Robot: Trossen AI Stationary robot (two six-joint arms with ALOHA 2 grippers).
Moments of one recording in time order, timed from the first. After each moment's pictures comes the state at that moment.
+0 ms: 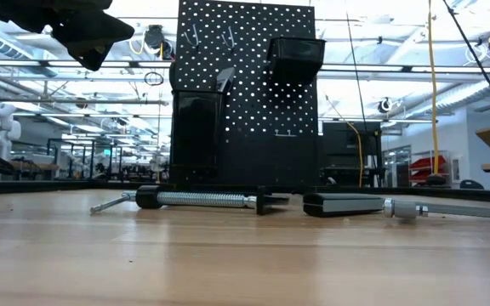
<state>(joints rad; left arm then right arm) -0.58 1.11 0.46 0.32 -0.38 -0.28 0.98 1.46 0.88 -0.99 -0.01 1.55</state>
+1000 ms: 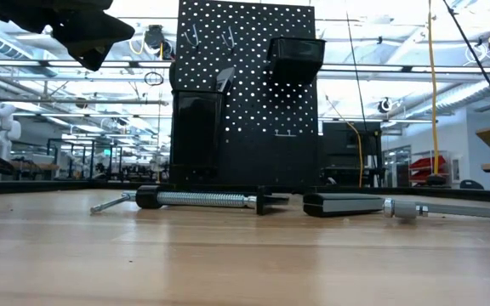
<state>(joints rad) -0.58 1.11 0.46 0.32 -0.38 -0.28 1.06 1.57 0.86 -0.93 -0.08 1.58</state>
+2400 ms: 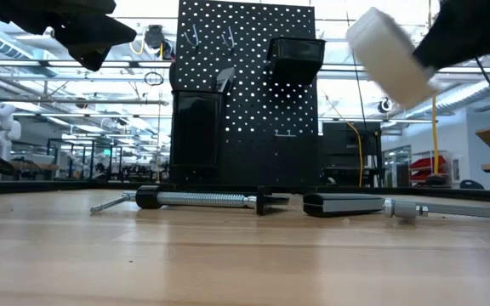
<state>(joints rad) -0.58 1.11 0.46 0.32 -0.40 -0.27 0.76 1.57 1.08 -1.34 1.04 1.96</state>
